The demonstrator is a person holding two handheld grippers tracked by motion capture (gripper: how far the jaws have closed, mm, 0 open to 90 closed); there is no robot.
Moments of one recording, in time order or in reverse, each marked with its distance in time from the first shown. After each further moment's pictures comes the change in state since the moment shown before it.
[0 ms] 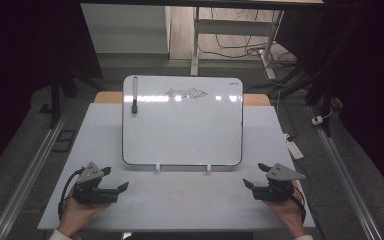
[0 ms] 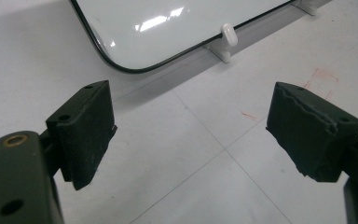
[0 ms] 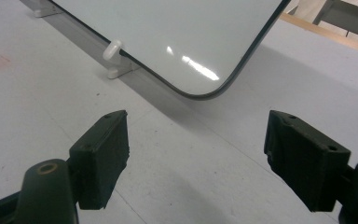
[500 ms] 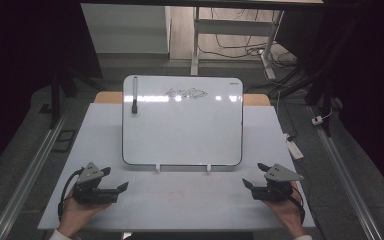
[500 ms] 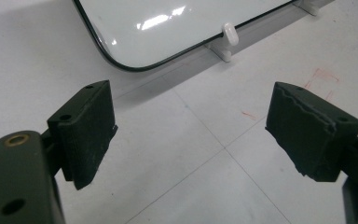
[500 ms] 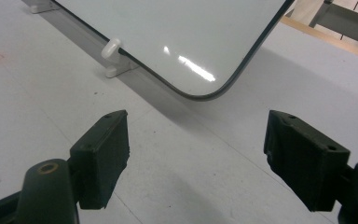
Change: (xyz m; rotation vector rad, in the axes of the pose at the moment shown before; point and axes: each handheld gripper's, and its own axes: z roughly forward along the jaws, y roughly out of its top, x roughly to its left) left arm -0.001 0.000 -0.001 0.004 0.005 -0.010; right arm 0.002 0.000 0.002 0.001 -0.016 -0.015
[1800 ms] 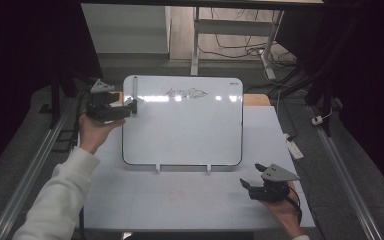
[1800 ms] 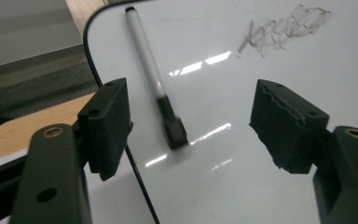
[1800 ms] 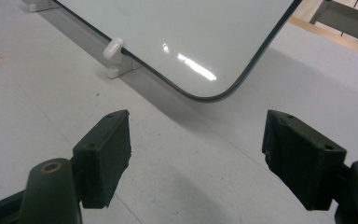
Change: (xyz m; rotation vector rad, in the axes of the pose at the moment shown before) left arm 0.061 0.204 0.027 -0.135 0.171 -0.042; right arm 0.005 0.001 0.006 0.008 -0.004 0.002
